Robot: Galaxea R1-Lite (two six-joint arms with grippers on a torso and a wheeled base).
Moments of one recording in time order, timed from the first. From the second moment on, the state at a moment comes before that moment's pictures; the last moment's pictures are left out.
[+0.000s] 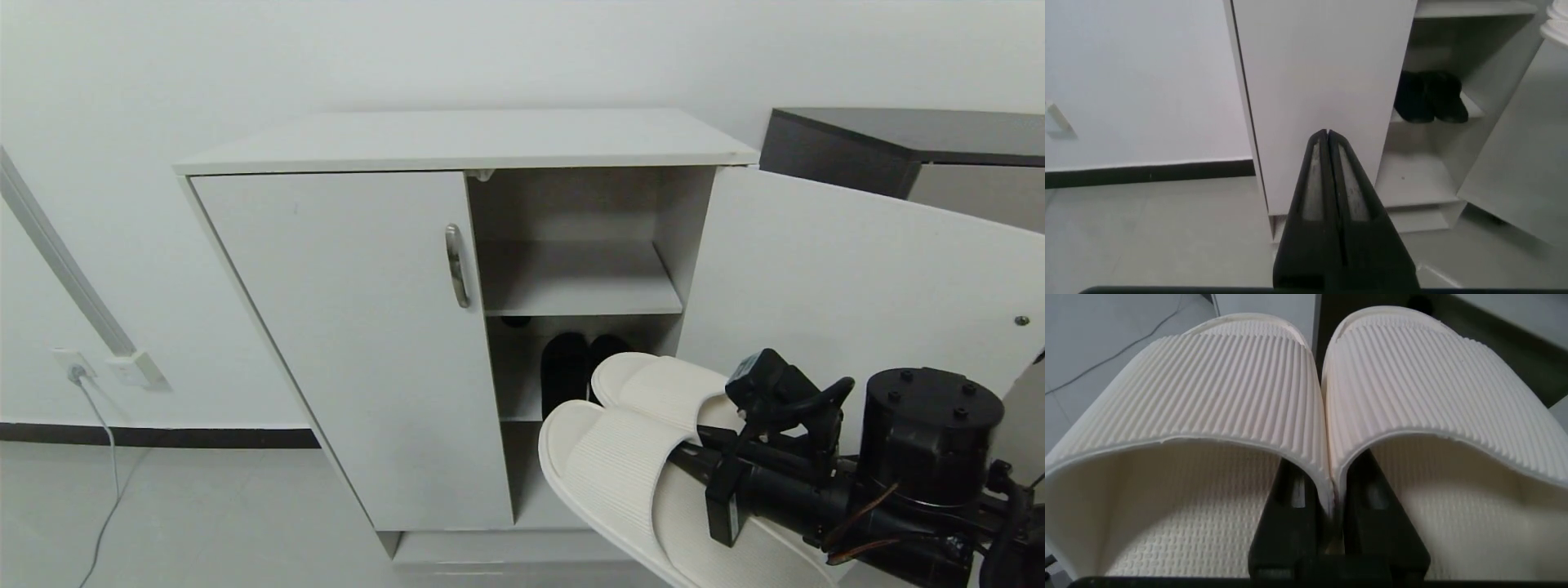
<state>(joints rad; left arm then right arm) 0.00 0.00 0.00 0.00 -0.03 0.02 0.73 1.68 -0.44 -1.05 0.10 -0.11</state>
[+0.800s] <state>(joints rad) 0.00 0.00 0.00 0.00 -0.03 0.02 0.73 1.68 -0.44 -1.05 0.09 -0.11</state>
